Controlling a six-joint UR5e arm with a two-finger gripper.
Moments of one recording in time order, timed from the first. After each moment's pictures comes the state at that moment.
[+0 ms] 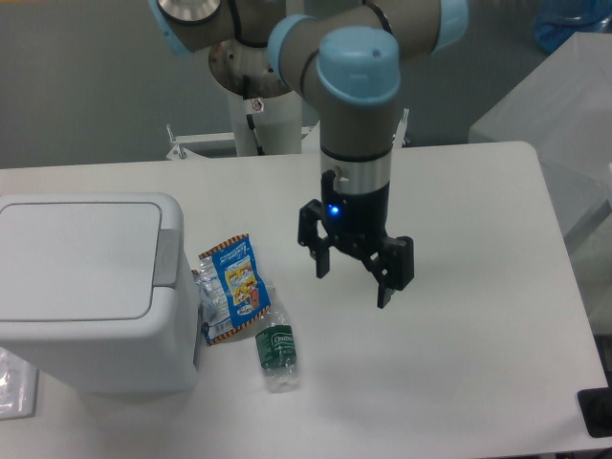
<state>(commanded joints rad) 2.45 -1.81 -1.48 -0.96 1.37 0.93</state>
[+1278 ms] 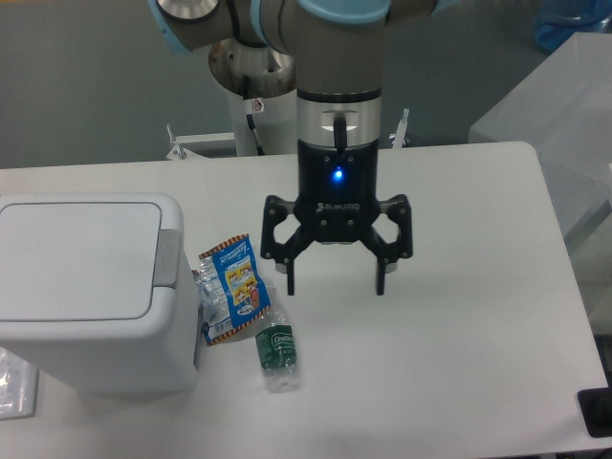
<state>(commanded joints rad) 2.37 -1.81 -1.42 -0.95 1.34 0.23</state>
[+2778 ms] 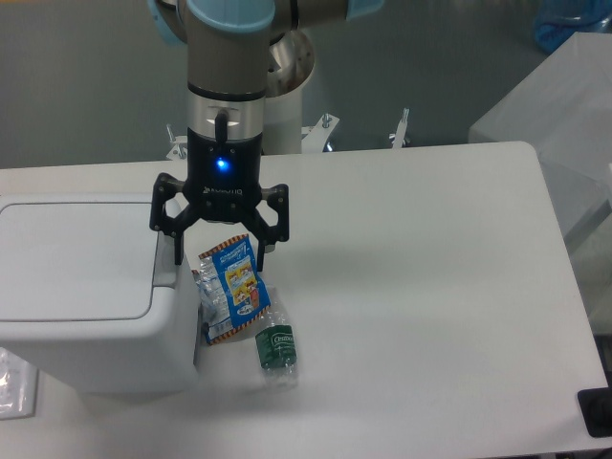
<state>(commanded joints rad) 2.28 -1.69 -1.58 -0.95 1.32 0.24</state>
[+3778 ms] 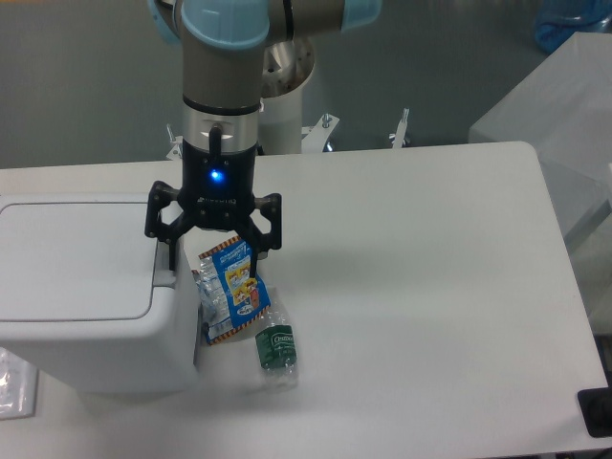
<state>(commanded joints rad) 2.27 -1.71 -1.58 -0.95 1.32 0.24</state>
